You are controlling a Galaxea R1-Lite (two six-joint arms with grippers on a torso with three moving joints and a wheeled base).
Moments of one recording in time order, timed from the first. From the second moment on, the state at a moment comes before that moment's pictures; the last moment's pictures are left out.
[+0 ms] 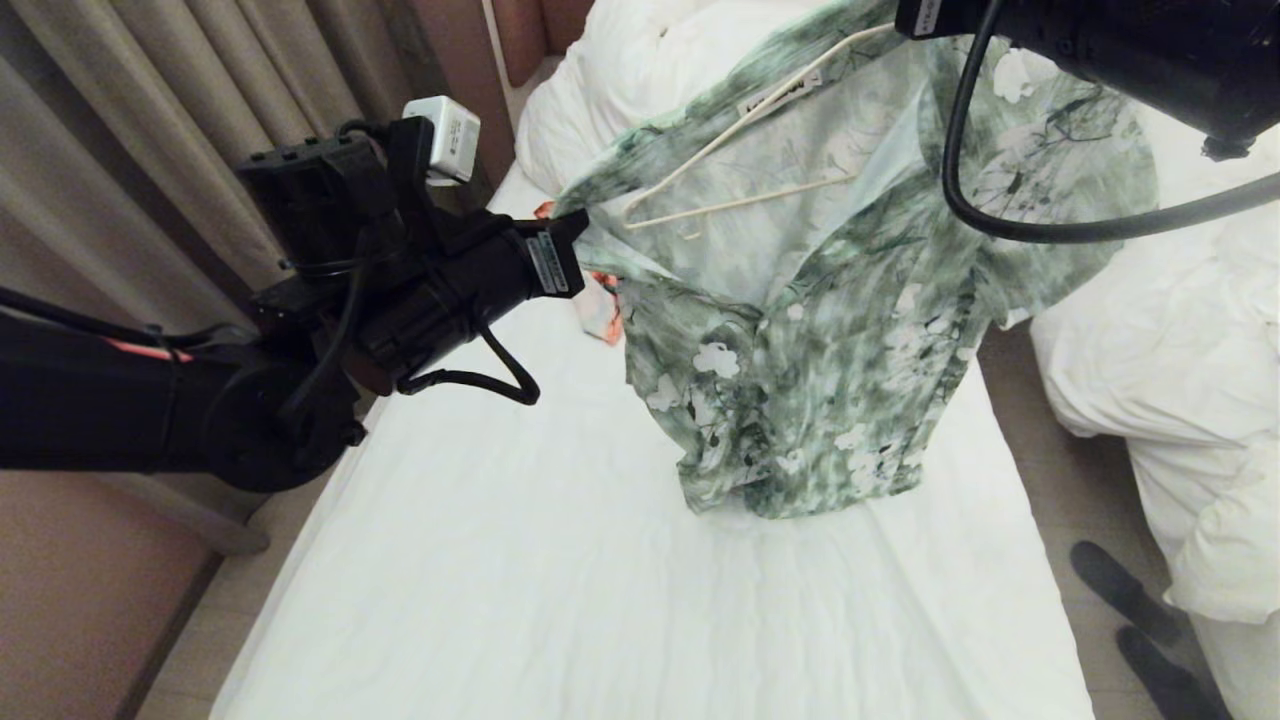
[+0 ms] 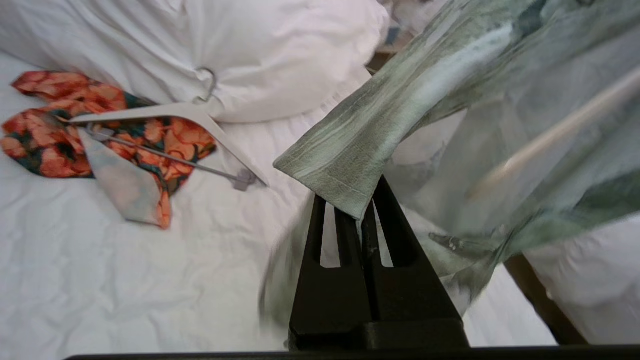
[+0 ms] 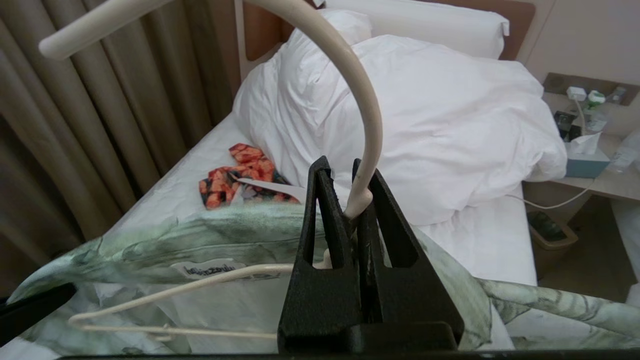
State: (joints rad) left arm -0.48 1.77 -1.12 -0.82 -0.05 -0.06; right arm 0.62 1.73 -1.76 -0.38 -0.36 -0.25
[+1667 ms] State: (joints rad) left arm -0.62 1.68 -1.02 -0.82 -0.05 -0.02; right arm 0.65 1.97 -1.95 -0.48 -0.44 -0.16
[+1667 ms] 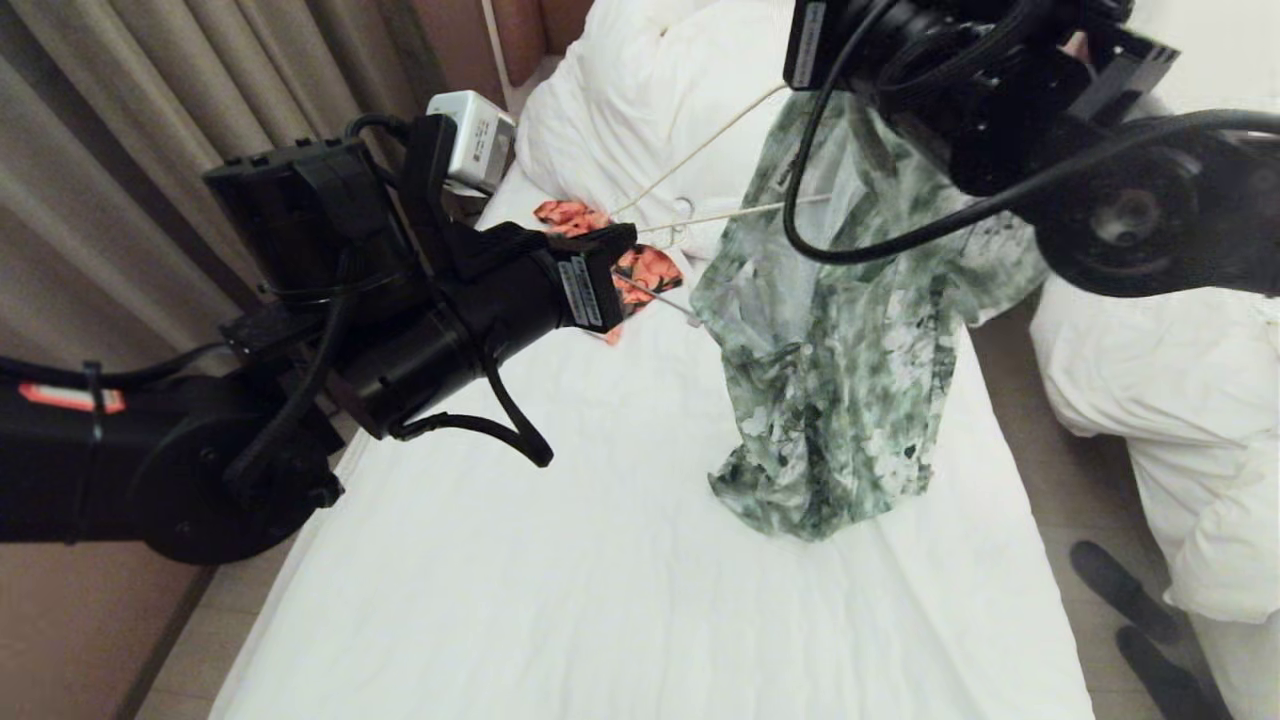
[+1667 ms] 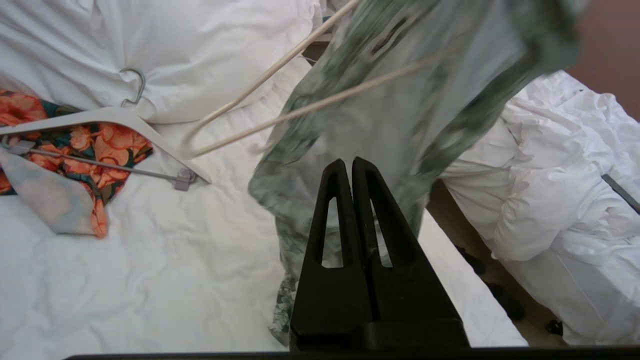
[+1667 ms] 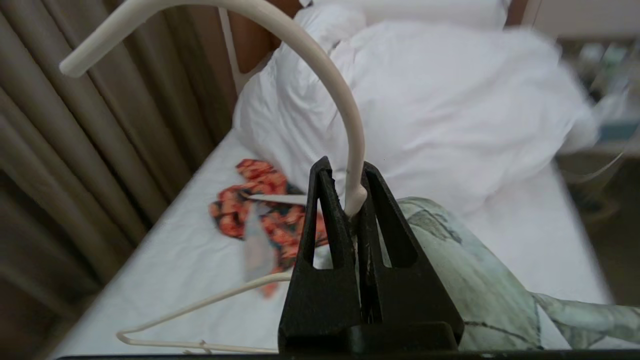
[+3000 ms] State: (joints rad) left arm -0.62 1.65 -1.02 -0.82 -0.06 -0.03; right arm 0.61 2.19 -1.92 -0.24 -0.43 0.53
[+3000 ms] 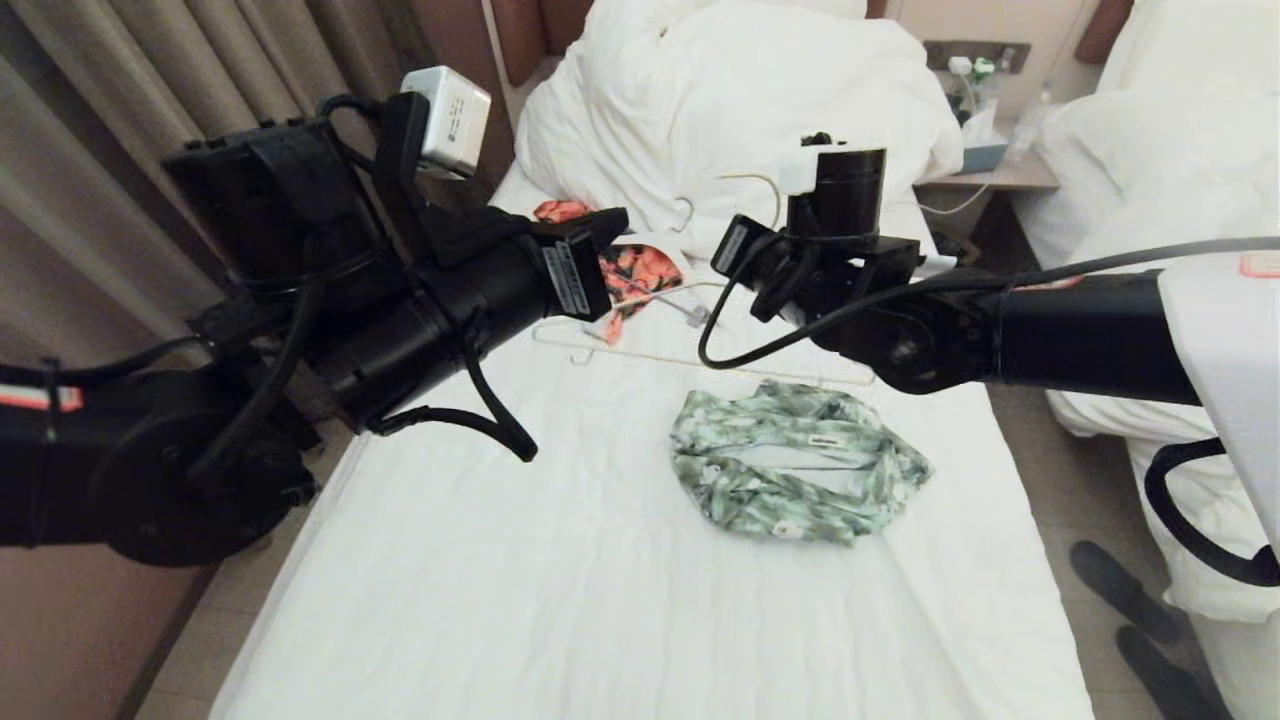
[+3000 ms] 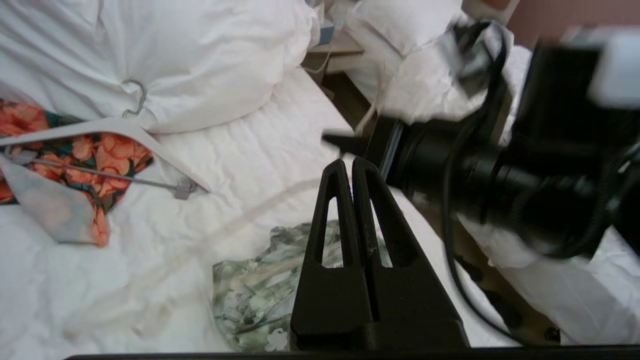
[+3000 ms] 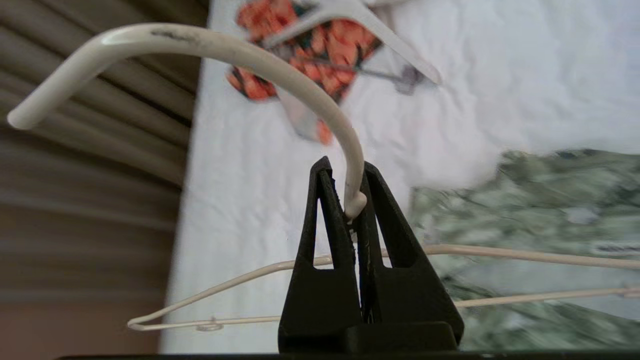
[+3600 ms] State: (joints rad) left arm -0.58 1.59 -1.03 -0.82 -0.05 -0.03; right arm 0.55 2.19 -1.81 -0.04 -0.43 0.45
